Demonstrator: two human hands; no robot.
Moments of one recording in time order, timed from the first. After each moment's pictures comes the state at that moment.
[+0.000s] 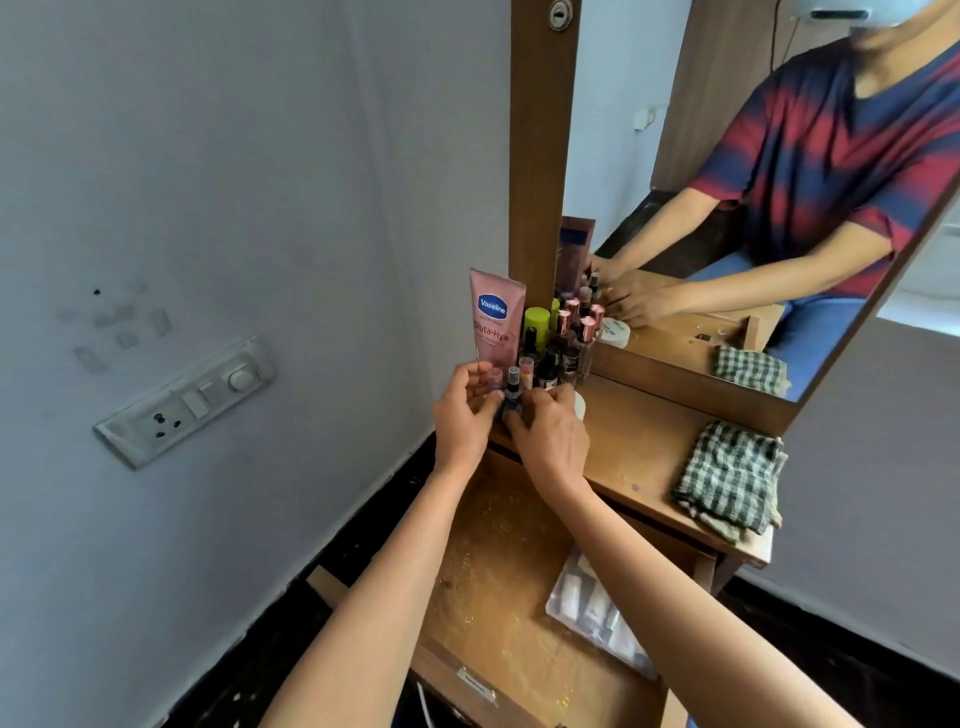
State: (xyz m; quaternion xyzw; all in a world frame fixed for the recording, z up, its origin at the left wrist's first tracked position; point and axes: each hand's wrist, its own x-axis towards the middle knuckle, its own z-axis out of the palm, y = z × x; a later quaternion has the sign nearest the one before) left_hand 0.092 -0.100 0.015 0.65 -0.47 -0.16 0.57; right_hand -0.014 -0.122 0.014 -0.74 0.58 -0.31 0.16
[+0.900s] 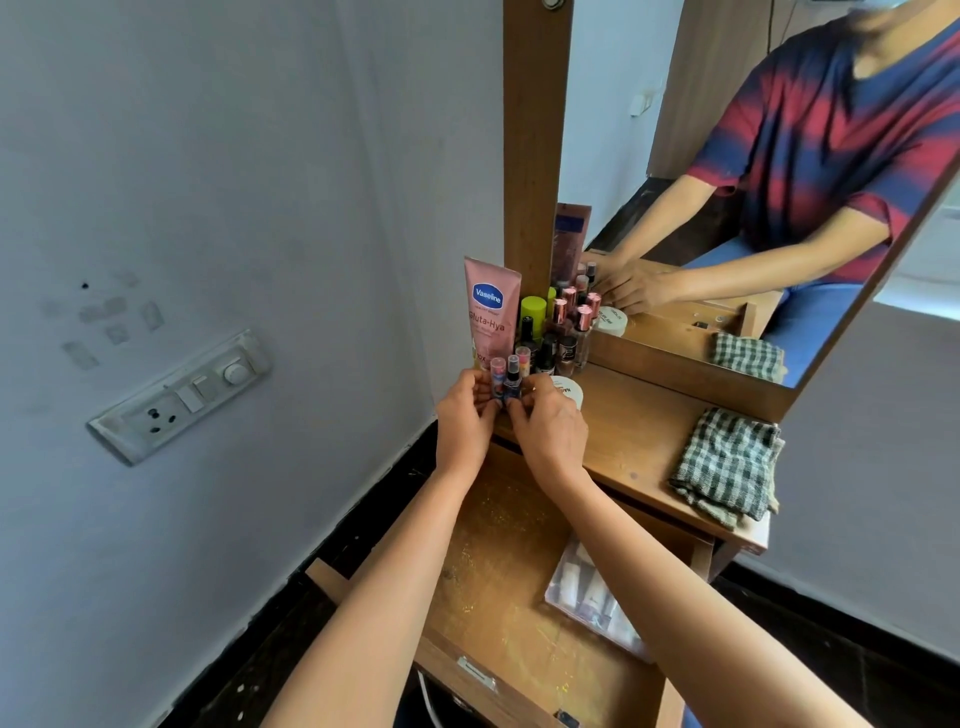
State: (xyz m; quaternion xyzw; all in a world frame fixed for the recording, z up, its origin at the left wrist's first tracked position) left_hand 0.088 -0.101 -0.001 0.69 -0.51 -0.12 0.51; right_hand -0.015 -0.124 0.012 -0.73 0.57 -0.33 0.16
